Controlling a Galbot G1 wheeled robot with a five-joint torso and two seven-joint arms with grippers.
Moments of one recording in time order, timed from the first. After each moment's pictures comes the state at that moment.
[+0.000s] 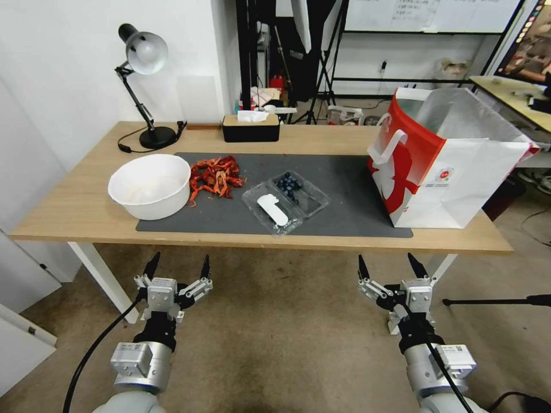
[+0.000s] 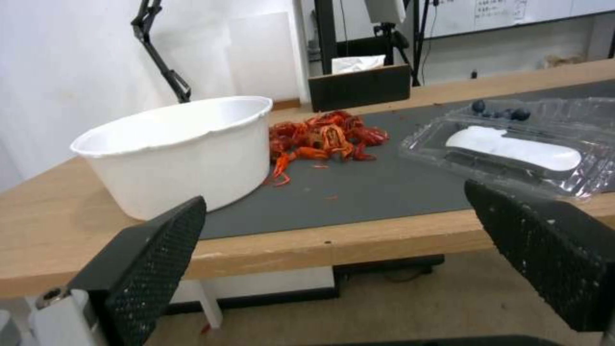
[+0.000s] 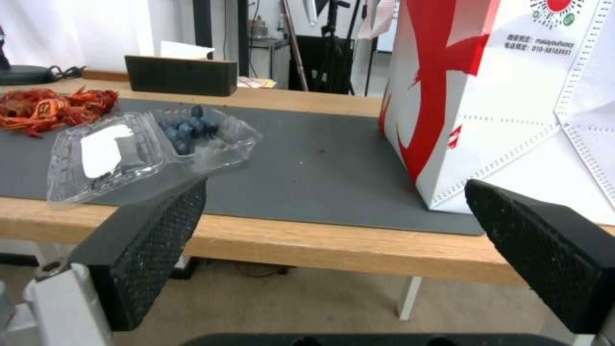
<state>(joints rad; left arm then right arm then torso) 1.80 -1.50 -0.55 -2.30 0.00 0.00 0.00 -1.80 1.50 0.55 2.30 0.00 0.00 0.00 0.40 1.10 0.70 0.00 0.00</state>
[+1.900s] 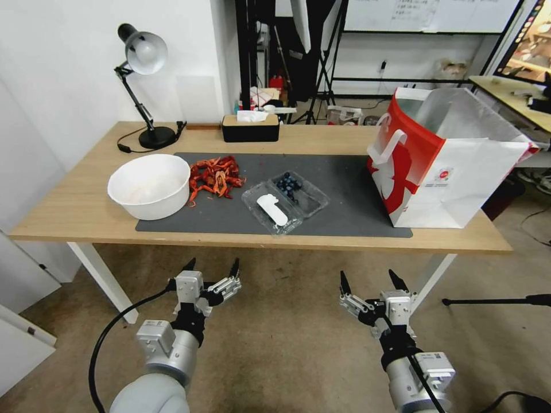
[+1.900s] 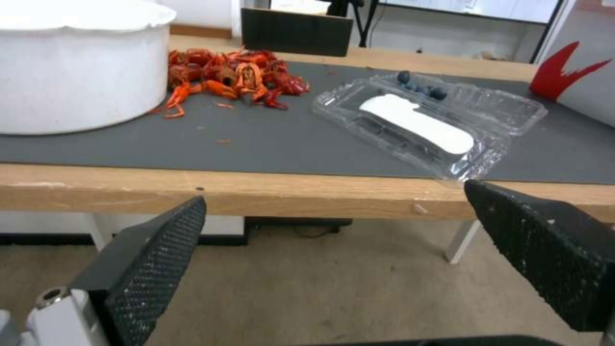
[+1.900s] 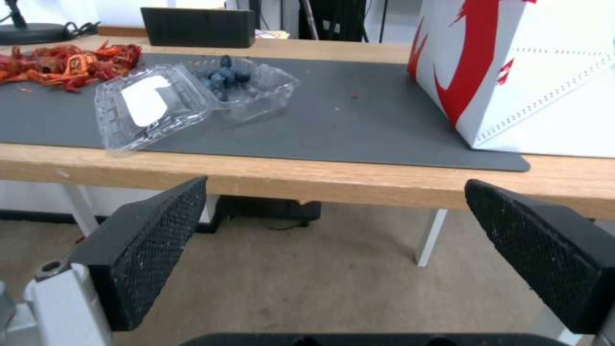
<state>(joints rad) 1.70 -1.30 -0.36 -2.30 -0.32 0.19 -0.19 -1.88 1.61 0.46 2.36 -0.10 -0.11 -0.03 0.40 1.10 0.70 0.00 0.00</state>
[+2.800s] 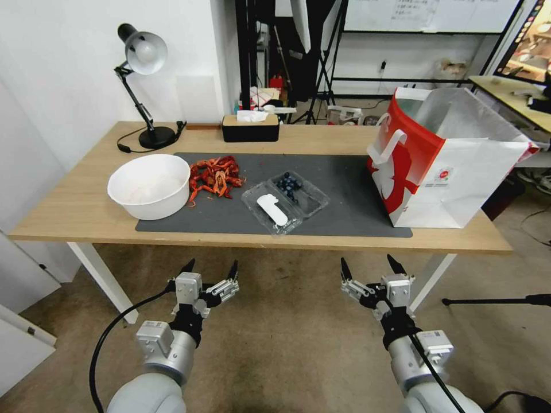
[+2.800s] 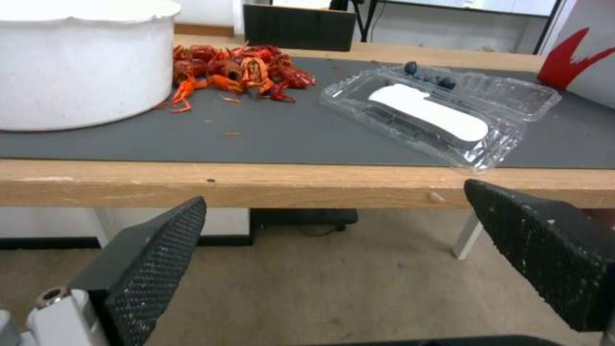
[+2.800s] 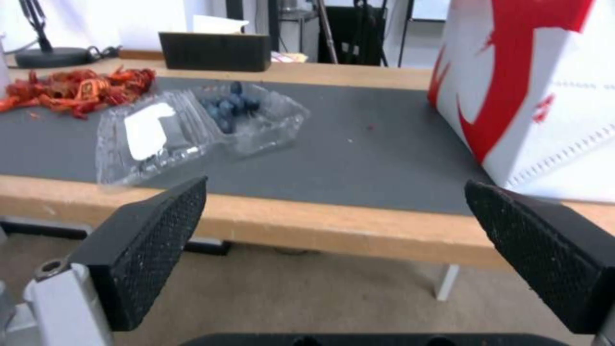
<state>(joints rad) 1.70 -1.29 -0.38 -2.27 -0.32 0.16 -0.17 -1.72 1.52 0.50 2.28 -0.01 -0.14 -0.05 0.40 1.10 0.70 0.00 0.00</state>
